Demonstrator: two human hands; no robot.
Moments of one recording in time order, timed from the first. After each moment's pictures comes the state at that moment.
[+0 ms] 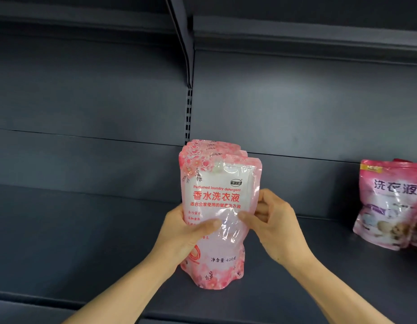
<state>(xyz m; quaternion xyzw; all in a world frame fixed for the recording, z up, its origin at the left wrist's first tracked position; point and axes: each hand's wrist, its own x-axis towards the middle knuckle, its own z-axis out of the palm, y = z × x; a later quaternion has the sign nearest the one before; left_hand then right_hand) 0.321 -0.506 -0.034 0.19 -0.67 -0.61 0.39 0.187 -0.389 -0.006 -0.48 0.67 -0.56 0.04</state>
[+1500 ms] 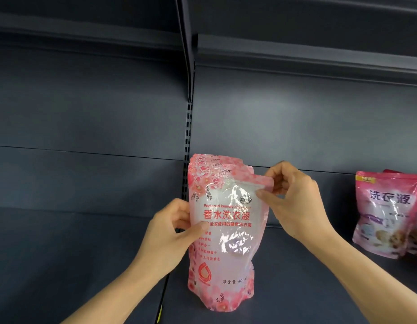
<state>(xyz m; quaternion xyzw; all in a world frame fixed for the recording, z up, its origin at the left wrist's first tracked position) 0.351 -0.540 -0.011 0.19 -0.77 -0.44 0.43 0.189 -0.405 0.050 -0.47 0.69 -0.51 -0.19</state>
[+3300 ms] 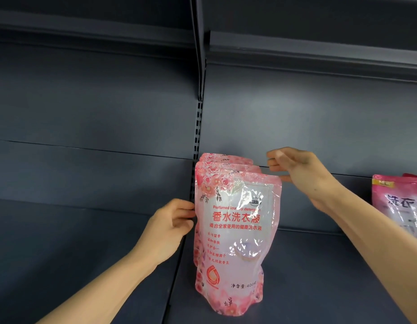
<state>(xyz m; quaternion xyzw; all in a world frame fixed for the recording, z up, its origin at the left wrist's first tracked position) 0.350 -0.577 -0.020 0.25 -0.78 -0.44 0.37 0.150 -0.430 0.092 -0.45 0.71 -0.55 0.02</state>
